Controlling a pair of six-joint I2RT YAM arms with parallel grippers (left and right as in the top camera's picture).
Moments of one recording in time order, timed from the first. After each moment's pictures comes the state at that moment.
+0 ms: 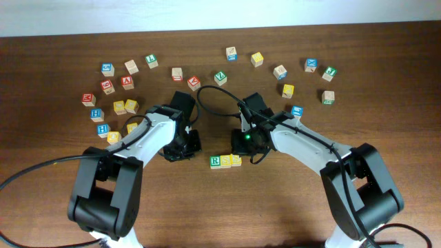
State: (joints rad) left arm -0.35 1.89 1.17 -0.82 0.14 -0.52; right arm 0.49 1.85 1.11 -0.53 -0.32 0.50
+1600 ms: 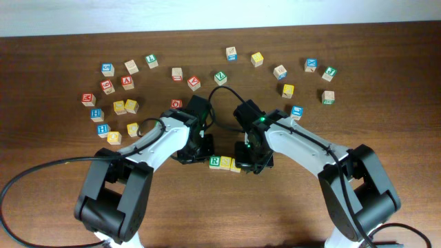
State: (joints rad) left arm -0.45 1.89 1.17 -0.78 0.19 -0.52; right arm 0.53 1.85 1.16 -0.85 -0.29 0.60
